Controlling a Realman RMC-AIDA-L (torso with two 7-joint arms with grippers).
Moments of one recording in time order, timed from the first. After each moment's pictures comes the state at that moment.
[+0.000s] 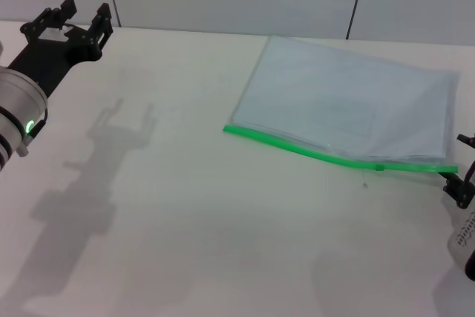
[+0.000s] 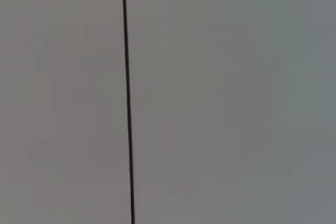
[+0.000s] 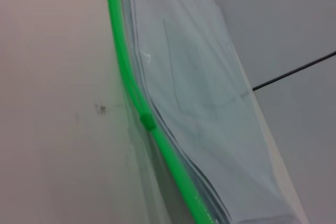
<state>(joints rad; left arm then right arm) -0.15 -2.03 -1.43 -1.00 0.00 -0.48 2.80 -0.05 2.02 -1.87 -1.32 -2.78 -0.20 1.96</state>
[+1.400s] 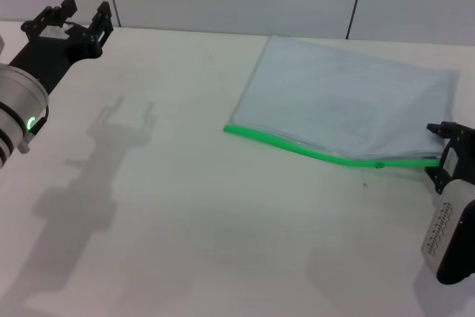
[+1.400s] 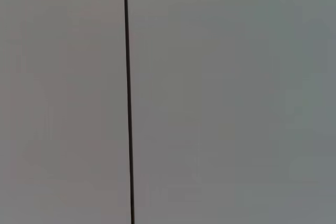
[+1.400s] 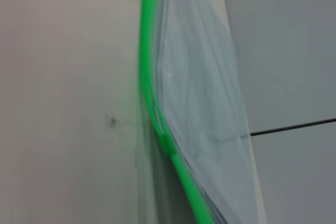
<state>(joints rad) -0.16 -2.03 -1.44 -0.99 0.00 -0.47 2.80 0.09 2.03 -1.93 -1.07 -2.78 0.04 1.81</state>
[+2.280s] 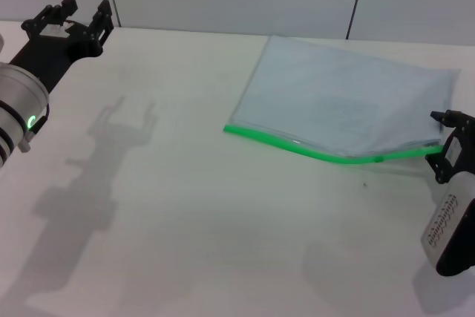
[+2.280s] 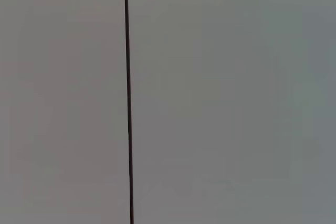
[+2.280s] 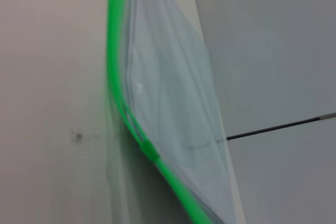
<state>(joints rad) -0.17 -2.03 -1.44 -0.99 0.00 -0.47 2.79 0.08 2.04 -1.93 -1.07 -2.75 0.11 1.82</state>
